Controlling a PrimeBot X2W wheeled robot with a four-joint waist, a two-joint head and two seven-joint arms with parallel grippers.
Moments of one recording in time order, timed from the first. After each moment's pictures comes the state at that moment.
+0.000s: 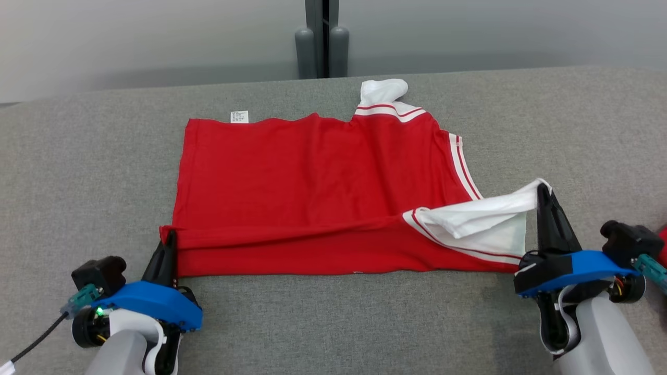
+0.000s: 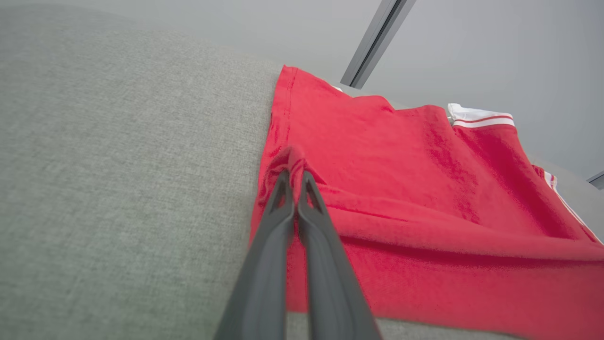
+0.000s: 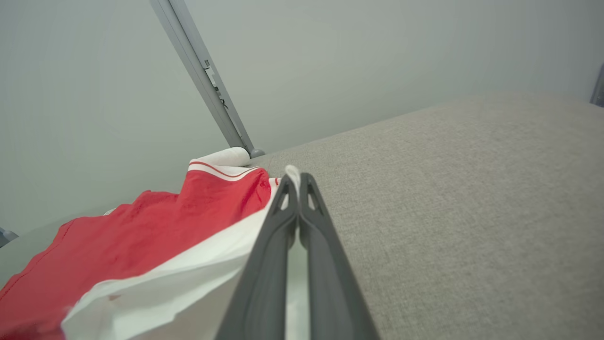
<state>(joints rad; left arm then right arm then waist) -0.33 0.21 -0.25 0.71 -0.66 -0.13 -0.26 -0.33 -0.05 -0.08 0.47 0.34 0.13 -0.26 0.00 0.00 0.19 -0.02</state>
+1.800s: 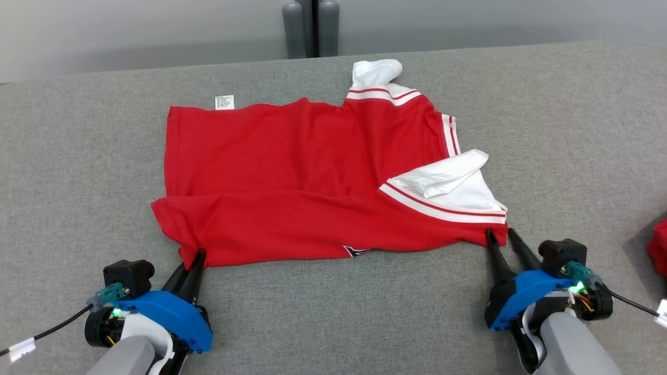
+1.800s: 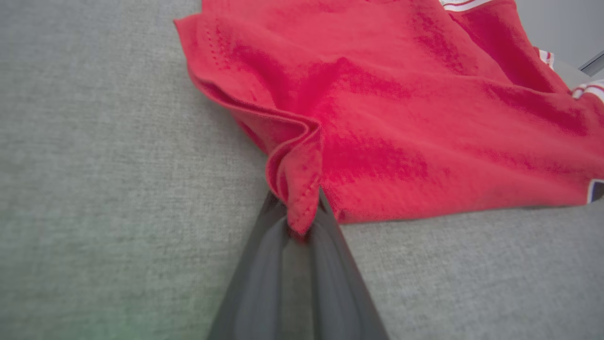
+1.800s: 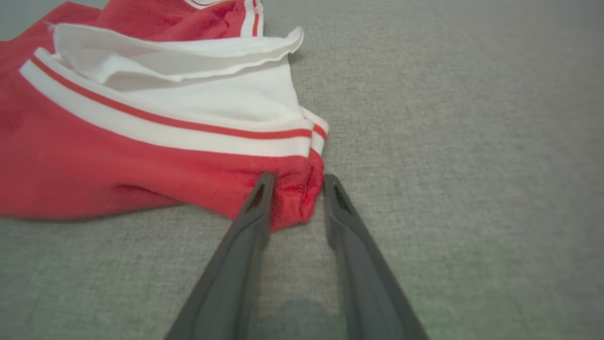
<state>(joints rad) -0.41 0.37 -0.72 0.75 -0.92 -0.13 -0.25 -0.43 -0.06 0.02 0.86 0.13 0.13 -0.27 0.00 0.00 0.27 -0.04</state>
